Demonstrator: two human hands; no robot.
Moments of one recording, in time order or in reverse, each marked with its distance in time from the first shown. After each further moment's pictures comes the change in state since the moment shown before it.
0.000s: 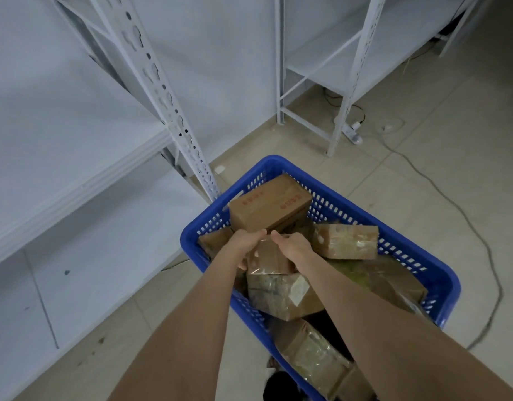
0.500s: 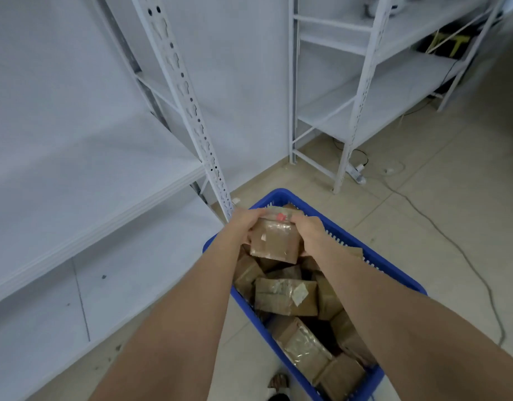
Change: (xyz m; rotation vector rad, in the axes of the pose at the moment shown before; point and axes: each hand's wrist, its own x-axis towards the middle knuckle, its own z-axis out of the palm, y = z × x) left_hand -0.174 0.052 -0.034 -0.307 0.125 0.299; right_hand -0.131 -0.048 -0.079 0.481 0.058 -0.106
